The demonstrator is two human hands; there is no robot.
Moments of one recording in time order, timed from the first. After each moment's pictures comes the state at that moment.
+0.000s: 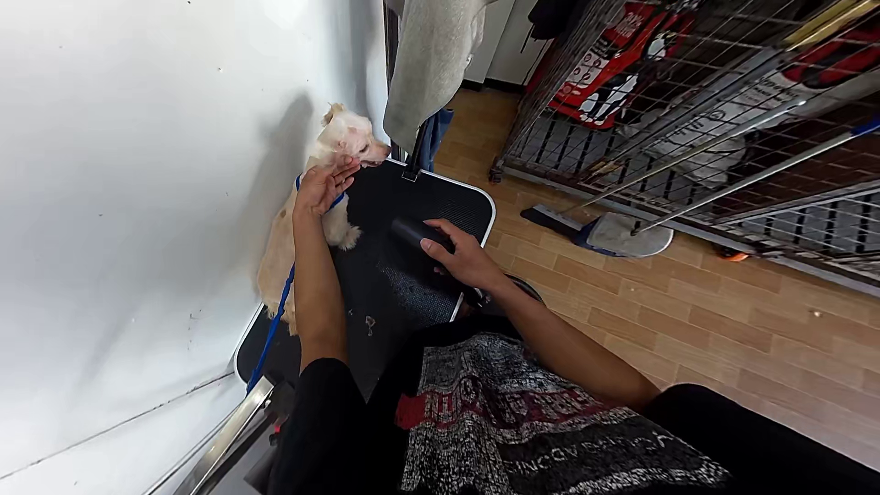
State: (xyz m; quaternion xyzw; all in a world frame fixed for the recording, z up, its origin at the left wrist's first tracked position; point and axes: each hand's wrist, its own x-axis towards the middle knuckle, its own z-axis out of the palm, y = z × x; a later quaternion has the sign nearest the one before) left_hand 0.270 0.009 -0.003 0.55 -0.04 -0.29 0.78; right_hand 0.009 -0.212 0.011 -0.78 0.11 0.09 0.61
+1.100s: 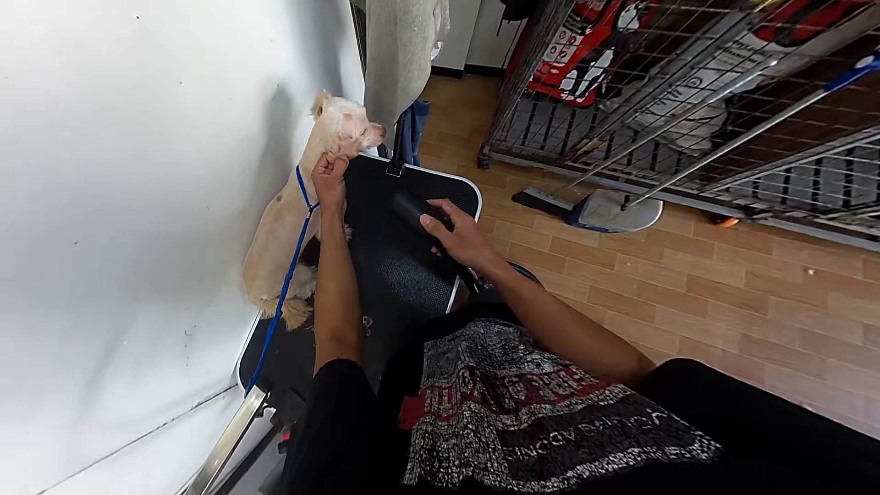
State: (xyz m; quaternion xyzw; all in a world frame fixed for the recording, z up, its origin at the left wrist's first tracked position) left_hand 0.256 -0.065 -0.052 0.60 -0.14 0.01 0.78; right_hand 0.010 -0.233 0.001 -0.75 0.17 0.03 0.63
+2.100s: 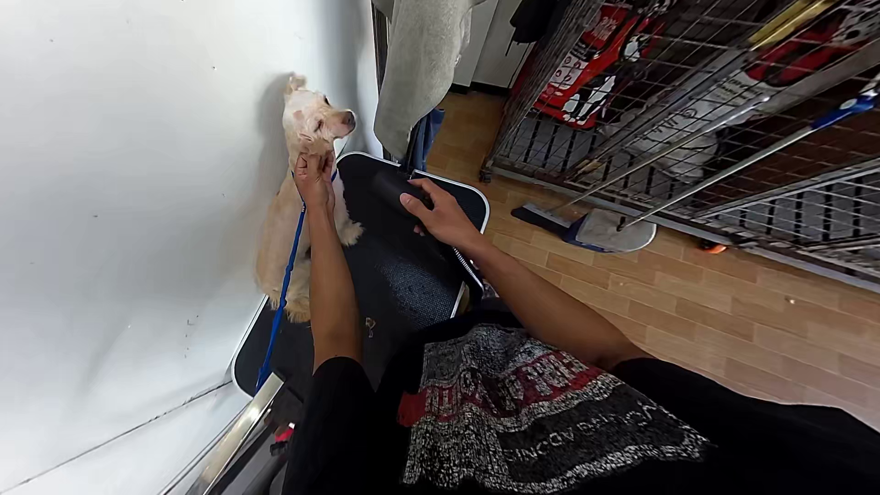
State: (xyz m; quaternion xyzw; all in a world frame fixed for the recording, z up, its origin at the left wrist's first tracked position) left_hand 0.274 -0.018 -0.033 0.44 -0.06 0.04 0.90; right_hand 0.068 -0.203 0.023 -0.79 0.11 0.01 0.61
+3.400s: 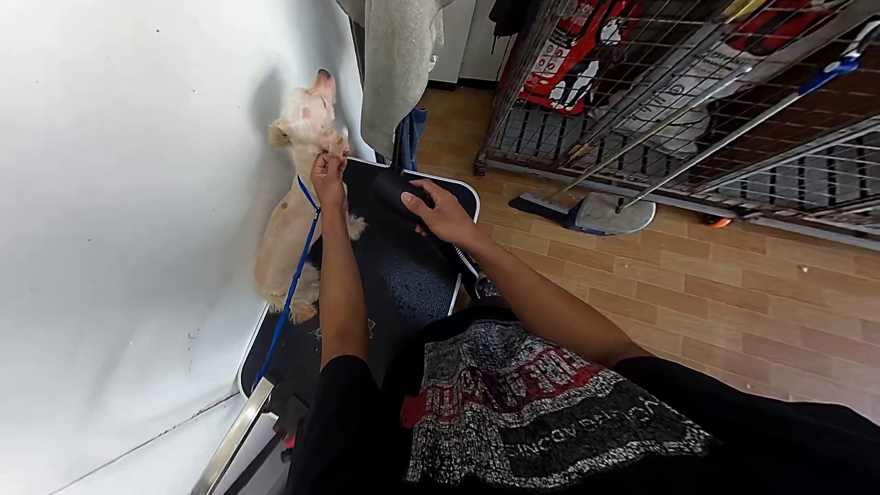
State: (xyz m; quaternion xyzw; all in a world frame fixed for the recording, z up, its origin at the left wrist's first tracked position) left_hand 0.260 -0.066 -0.039 0.55 -0.12 0.00 0.83; right_hand 0.050 -0.222 0.027 -0.77 0.14 0.00 0.62
